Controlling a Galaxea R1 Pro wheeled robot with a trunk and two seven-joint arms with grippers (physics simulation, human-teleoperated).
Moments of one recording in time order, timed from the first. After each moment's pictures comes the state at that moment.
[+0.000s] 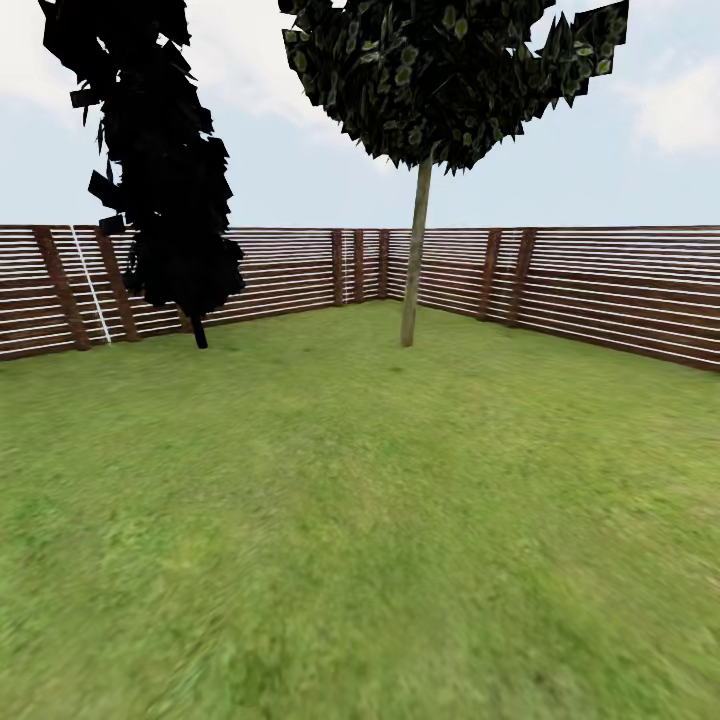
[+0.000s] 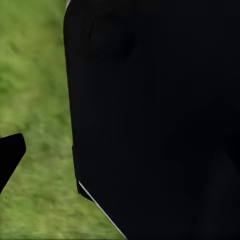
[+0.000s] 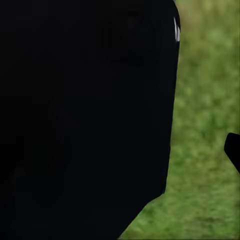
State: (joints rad) left arm 0.00 0.00 0.00 0.00 0.00 0.00 0.00; right arm 0.00 0.00 0.00 0.00 0.00 0.00 0.00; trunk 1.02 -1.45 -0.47
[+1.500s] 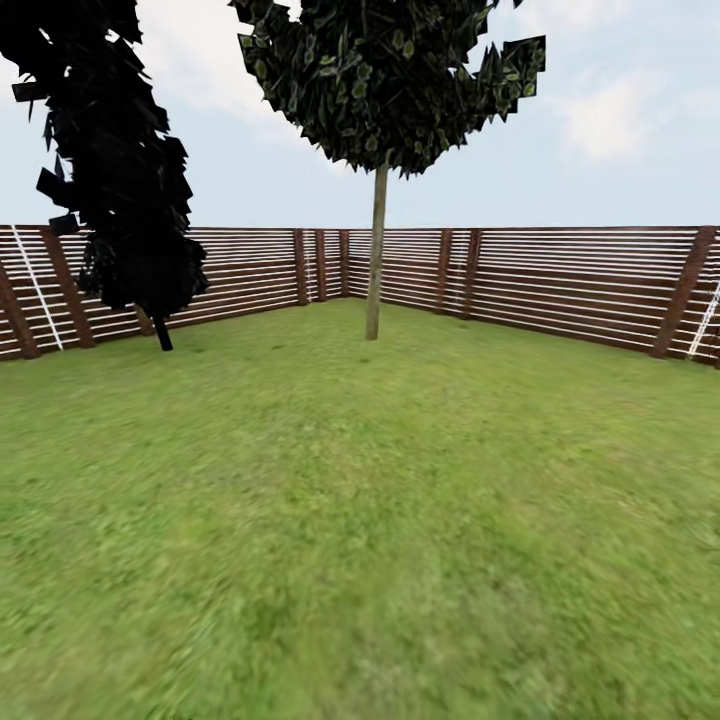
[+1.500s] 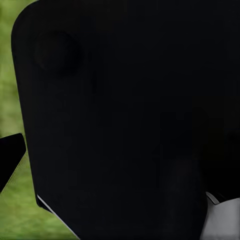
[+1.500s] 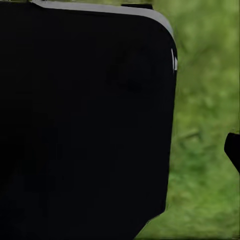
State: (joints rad) left arm 0.00 -0.06 0.00 -0.03 0.00 -0.01 0.00; right arm -0.02 0.00 0.00 -0.01 0.00 -0.01 0.00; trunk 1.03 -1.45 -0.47
